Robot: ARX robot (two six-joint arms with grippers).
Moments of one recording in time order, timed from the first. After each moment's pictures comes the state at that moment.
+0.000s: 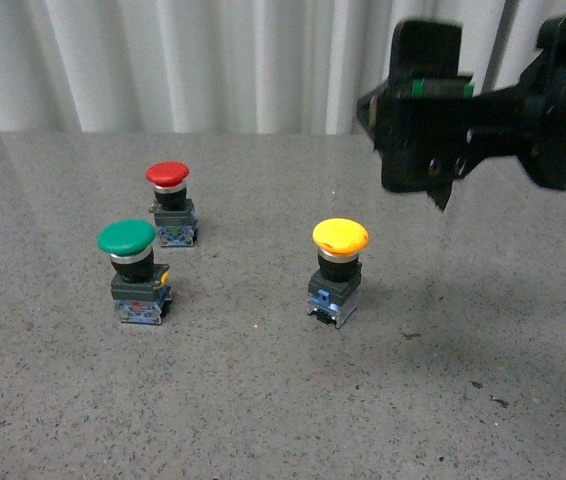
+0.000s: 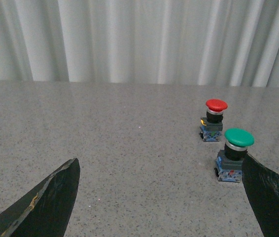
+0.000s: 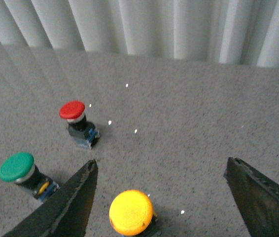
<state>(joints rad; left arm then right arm) 0.00 0.01 0.01 0.00 0.00 -0.01 0.43 1.46 0.67 0.56 -0.03 0.12</state>
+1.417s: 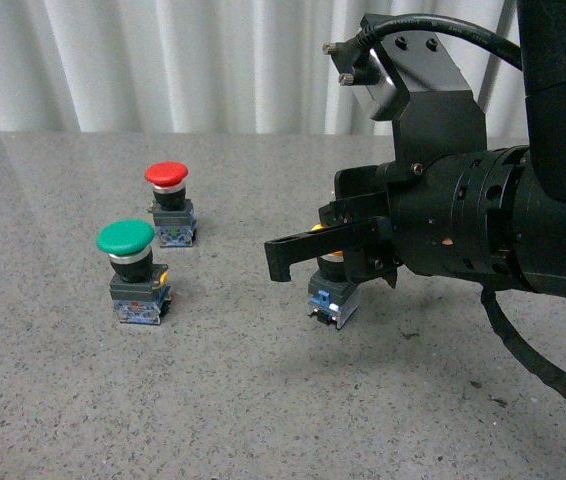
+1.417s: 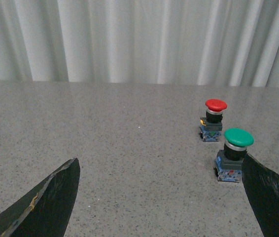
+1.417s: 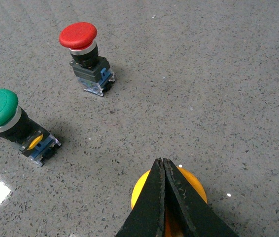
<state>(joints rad) 0.00 0.01 0.02 0.00 0.00 -0.01 0.48 1.72 0.80 0.45 -0.08 0.07</state>
